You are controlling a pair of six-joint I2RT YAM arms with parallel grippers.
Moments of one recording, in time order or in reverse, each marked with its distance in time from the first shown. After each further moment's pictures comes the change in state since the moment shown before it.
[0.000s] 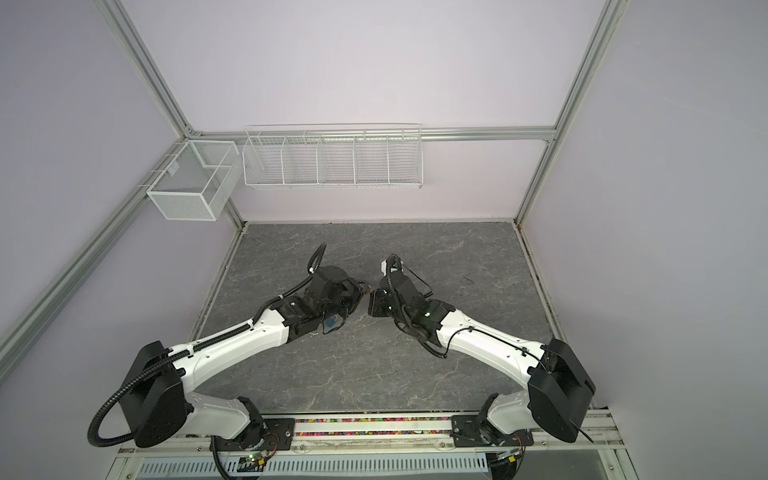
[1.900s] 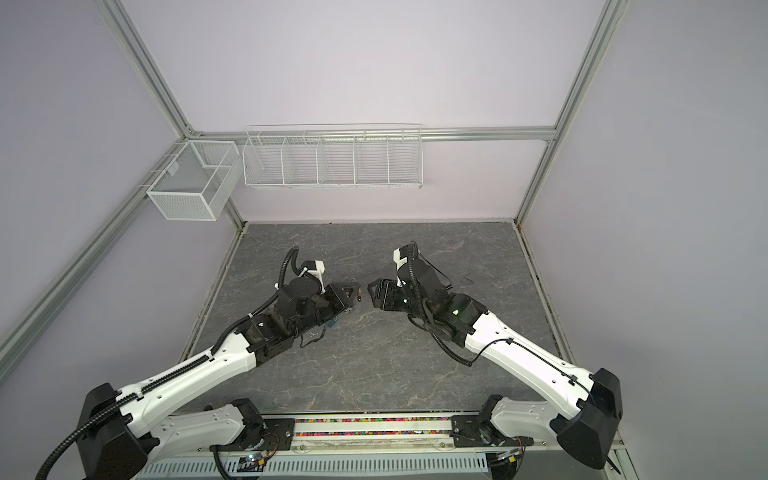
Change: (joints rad) left arm -0.039 -0.289 -0.148 0.062 0.012 0.486; right arm -0.023 -0.164 0.177 -0.329 -0.034 -0.027
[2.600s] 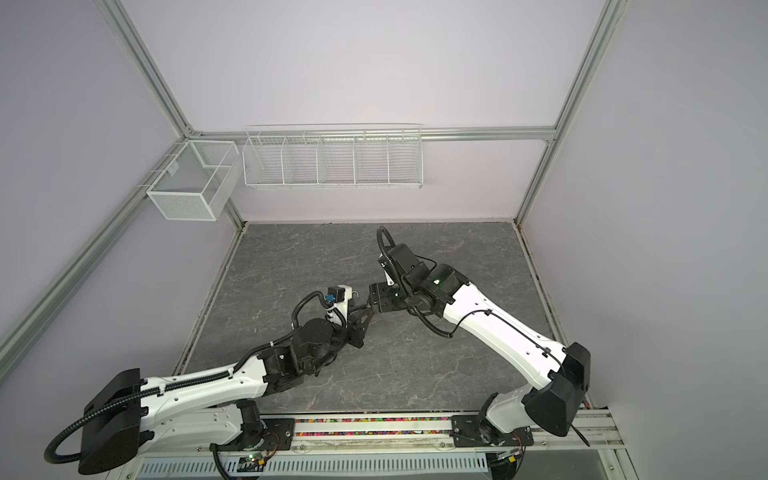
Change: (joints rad) left arm -0.251 0.029 -0.258 0.448 -0.261 0.575; right arm 0.000 0.223 0.303 -0.446 -0.037 -0.166
